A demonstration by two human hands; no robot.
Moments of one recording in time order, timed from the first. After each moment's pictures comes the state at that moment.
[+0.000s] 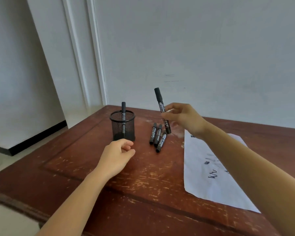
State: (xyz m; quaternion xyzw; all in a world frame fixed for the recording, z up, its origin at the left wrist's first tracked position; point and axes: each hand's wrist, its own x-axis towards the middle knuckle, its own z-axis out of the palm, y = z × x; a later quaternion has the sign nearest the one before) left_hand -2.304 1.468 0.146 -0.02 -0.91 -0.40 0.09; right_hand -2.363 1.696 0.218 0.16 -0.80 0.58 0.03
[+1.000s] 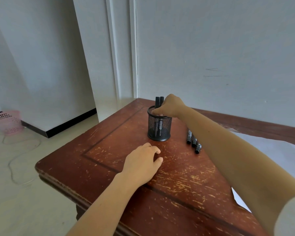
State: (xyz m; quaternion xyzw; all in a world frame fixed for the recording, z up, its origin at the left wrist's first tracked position) left_hand -2.291 1.437 0.135 -0.06 -0.98 -0.18 0.09; right_hand -2.439 1.541 0.224 0.13 -0.94 0.31 0.01
